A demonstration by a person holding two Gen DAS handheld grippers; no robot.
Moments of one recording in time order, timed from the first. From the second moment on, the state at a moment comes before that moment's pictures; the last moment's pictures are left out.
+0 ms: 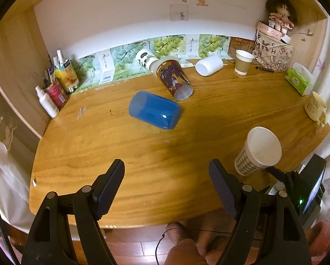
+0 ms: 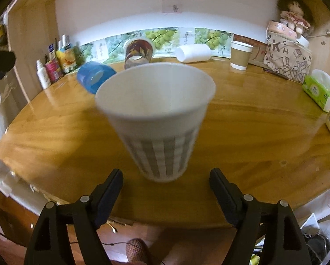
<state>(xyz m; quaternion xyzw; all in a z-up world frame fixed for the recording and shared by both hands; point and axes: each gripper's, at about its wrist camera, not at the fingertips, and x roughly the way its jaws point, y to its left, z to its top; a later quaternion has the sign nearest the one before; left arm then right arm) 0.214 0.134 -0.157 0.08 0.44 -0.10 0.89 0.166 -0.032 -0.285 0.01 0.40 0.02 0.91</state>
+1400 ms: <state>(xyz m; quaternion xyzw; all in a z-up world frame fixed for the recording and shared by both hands) 0.017 0.074 -0.069 -0.06 0.36 0.01 0.93 -0.016 -0.100 -0.094 0.03 0.46 0.07 0.88</state>
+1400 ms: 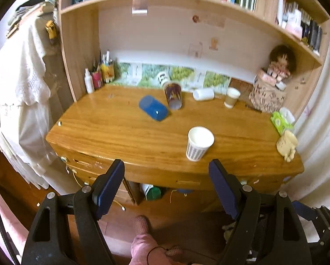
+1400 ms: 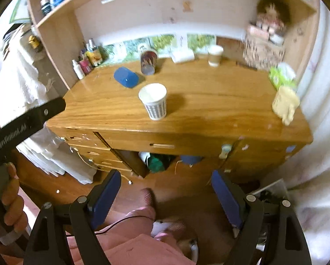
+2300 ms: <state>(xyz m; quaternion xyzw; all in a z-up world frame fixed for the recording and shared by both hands) -0.043 0.044 -0.022 0.00 0.17 0.03 0.99 -0.057 -0.128 -0.035 0.05 0.23 0.05 0.97</state>
